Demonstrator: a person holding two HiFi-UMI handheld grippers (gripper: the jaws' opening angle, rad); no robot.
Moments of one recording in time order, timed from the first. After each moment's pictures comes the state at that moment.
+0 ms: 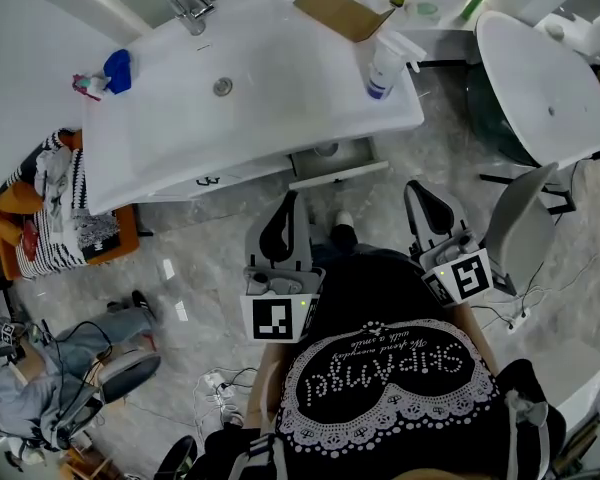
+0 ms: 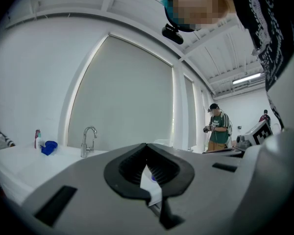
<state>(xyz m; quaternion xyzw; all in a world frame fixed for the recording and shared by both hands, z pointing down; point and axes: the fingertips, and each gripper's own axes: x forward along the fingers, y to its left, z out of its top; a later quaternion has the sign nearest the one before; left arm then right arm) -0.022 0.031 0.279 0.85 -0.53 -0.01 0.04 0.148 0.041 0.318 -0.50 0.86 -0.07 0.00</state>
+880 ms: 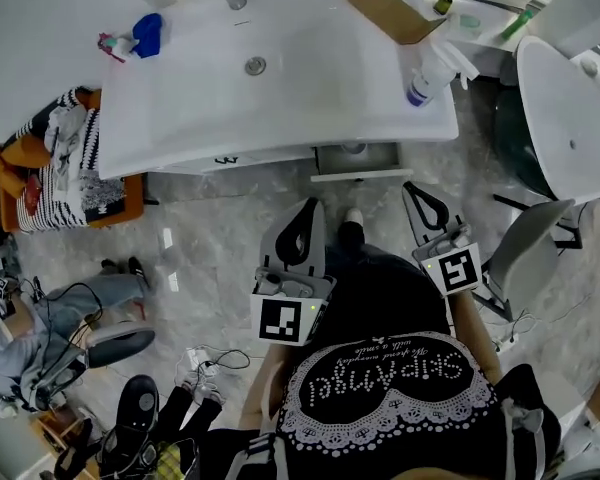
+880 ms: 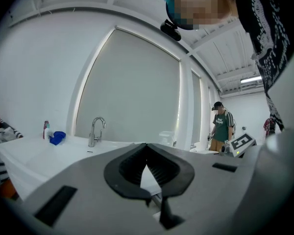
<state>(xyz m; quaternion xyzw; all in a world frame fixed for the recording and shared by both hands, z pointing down) -0.035 0.038 0.305 0.83 -0.55 0.01 0.09 0.101 0.017 0.377 -0.40 0.91 0.00 -0.12</state>
